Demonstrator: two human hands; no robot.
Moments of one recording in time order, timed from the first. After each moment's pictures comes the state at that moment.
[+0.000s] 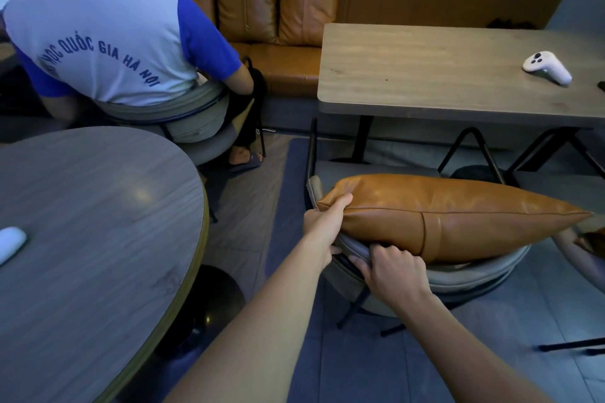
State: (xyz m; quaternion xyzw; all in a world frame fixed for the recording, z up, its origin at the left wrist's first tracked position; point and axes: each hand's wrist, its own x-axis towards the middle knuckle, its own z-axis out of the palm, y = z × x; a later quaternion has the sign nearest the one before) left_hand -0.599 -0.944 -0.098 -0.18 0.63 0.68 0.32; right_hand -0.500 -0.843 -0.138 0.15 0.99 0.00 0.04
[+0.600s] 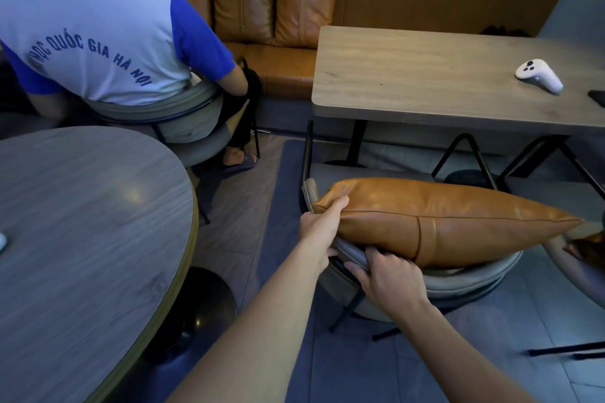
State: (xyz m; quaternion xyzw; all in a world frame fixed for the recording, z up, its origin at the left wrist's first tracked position) left_hand -0.603 -0.932 -0.102 -0.19 0.62 0.69 0.32; right_hand -0.494 -0.825 -0.155 0.11 0.99 -0.05 -0.05
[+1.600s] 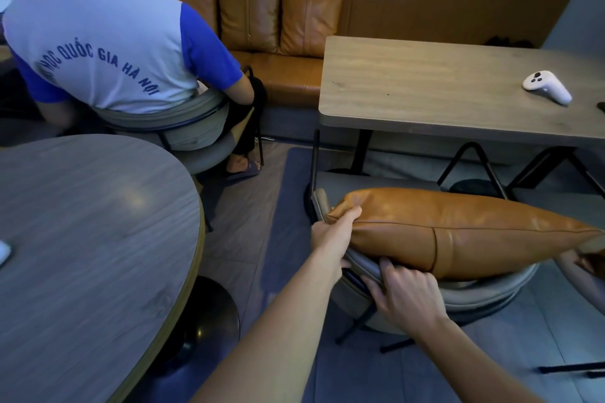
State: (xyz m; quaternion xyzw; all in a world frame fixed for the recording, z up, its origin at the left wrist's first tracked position) left_hand -0.608 -0.926 -0.102 -0.21 0.61 0.70 0.32; right_hand -0.496 -0.806 -0.171 0.05 0.99 0.02 -0.13
